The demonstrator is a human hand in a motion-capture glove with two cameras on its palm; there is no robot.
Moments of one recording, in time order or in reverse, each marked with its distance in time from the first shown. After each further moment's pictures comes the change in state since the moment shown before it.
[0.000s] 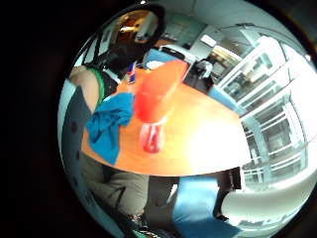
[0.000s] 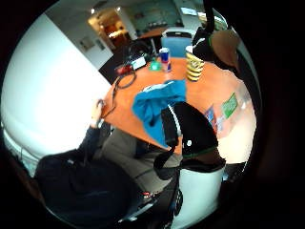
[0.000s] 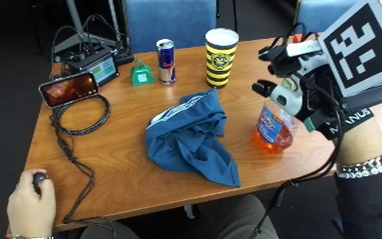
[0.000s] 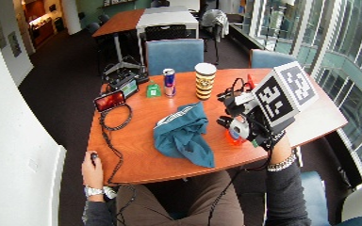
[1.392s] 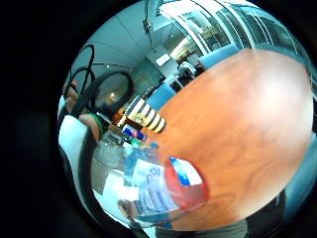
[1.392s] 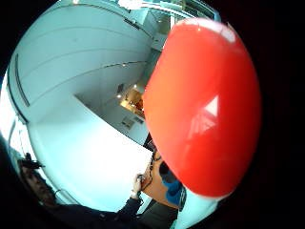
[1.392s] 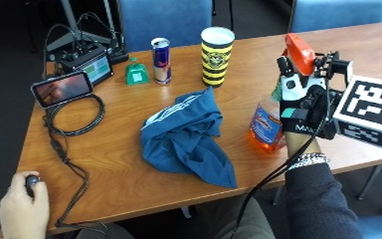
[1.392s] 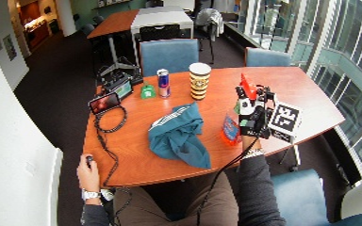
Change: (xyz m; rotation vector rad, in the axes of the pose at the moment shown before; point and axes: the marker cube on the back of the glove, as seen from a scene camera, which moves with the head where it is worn) arm 0.061 0.009 0.111 0.502 -0.662 0.704
